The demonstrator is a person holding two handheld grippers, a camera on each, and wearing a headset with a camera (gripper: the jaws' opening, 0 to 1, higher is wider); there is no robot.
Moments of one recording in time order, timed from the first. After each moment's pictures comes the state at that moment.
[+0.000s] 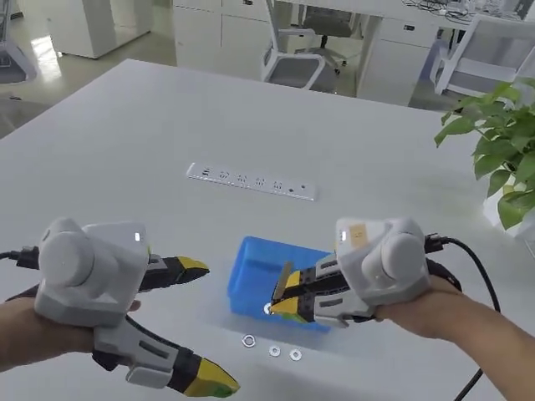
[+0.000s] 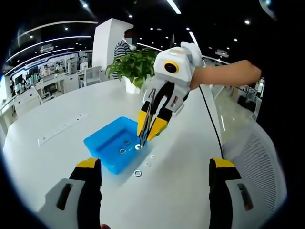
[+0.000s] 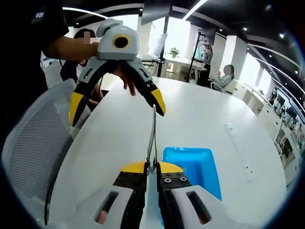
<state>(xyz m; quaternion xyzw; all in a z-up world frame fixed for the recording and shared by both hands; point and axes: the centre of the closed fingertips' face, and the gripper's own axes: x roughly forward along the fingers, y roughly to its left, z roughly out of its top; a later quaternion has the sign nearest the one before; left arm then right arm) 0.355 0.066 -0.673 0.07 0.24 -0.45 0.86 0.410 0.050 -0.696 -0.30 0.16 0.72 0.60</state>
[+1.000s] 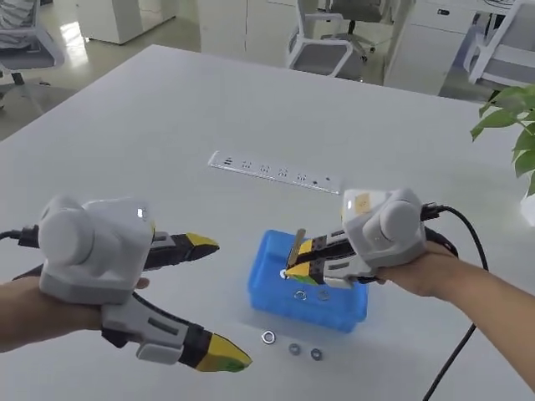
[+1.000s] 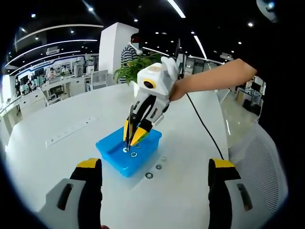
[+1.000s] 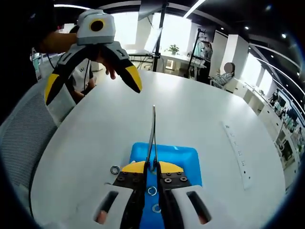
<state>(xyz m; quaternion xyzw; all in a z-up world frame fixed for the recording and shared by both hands) 0.375 0.087 -0.665 0.06 0.22 -0.43 0.87 0.468 0.078 -0.730 -0.31 0.16 0.72 0.60</state>
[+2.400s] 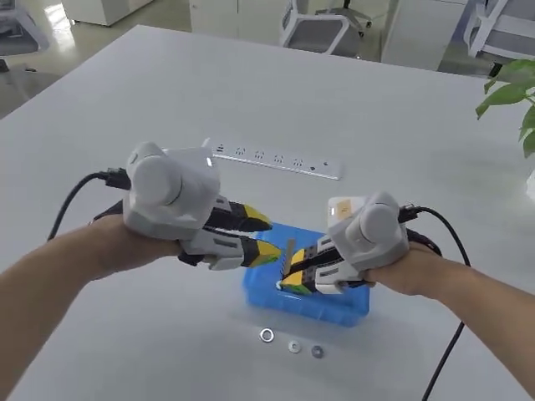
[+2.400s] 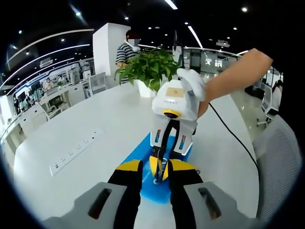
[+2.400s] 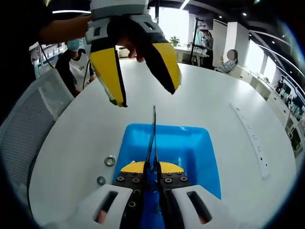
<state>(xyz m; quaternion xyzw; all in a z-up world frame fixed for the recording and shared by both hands) 0.475 0.072 -0.679 0.14 0.21 -0.44 0.86 0.473 0.078 -0.773 -0.30 0.22 0.73 0.58</state>
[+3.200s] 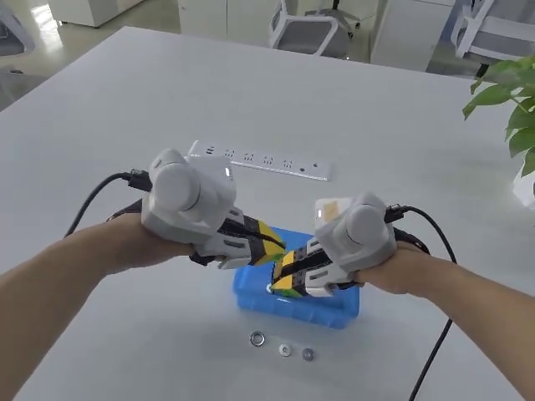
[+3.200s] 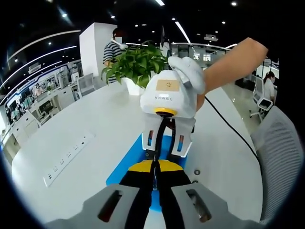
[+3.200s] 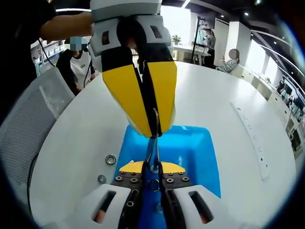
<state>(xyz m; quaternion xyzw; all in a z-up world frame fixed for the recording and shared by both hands) 0.481 0.054 -0.693 0.16 0.22 -0.48 0.84 0.472 0.077 -0.774 -0.31 0.22 0.73 0.57</state>
